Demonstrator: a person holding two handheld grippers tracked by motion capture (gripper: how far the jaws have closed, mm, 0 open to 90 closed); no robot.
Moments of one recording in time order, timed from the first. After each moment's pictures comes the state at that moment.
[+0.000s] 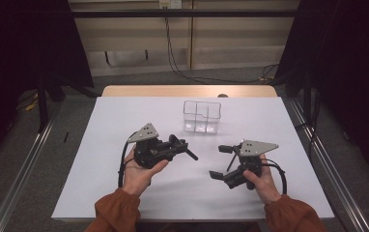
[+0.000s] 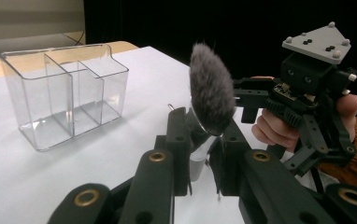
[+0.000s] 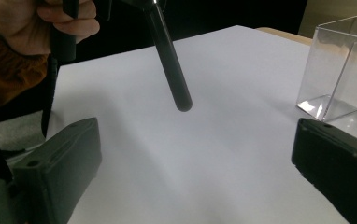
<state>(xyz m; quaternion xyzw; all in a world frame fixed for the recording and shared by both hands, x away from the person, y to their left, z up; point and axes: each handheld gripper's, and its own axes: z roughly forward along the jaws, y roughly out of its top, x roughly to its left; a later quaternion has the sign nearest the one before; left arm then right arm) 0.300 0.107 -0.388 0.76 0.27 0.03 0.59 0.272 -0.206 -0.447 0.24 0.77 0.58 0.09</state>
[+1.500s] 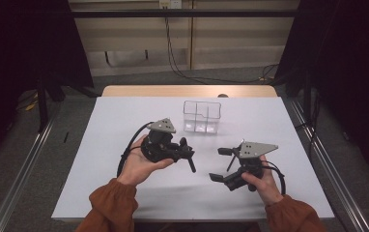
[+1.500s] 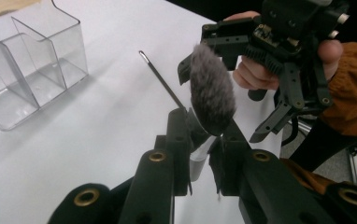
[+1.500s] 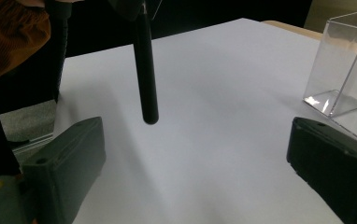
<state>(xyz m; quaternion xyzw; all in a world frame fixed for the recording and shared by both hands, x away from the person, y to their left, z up) 0.308 0.081 -0.360 0.86 0.22 -0.02 0.46 0.267 -0.205 -0.444 0.24 0.78 0.57 0.08</state>
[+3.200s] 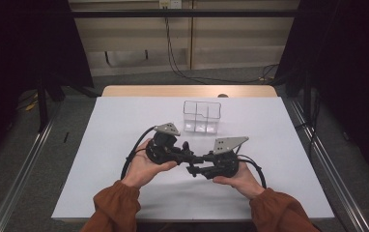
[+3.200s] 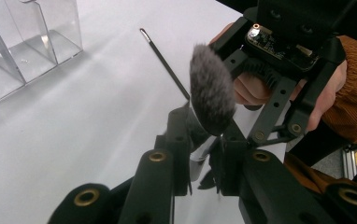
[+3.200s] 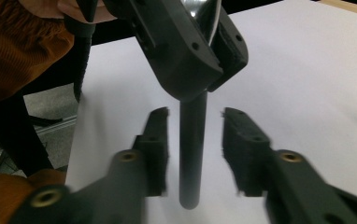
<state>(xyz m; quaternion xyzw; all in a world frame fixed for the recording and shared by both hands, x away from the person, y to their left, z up) 0.313 0.073 -0.378 0.87 0.22 -0.05 0.44 0.288 -0.148 -0.441 0.20 0.81 0.55 0.02</state>
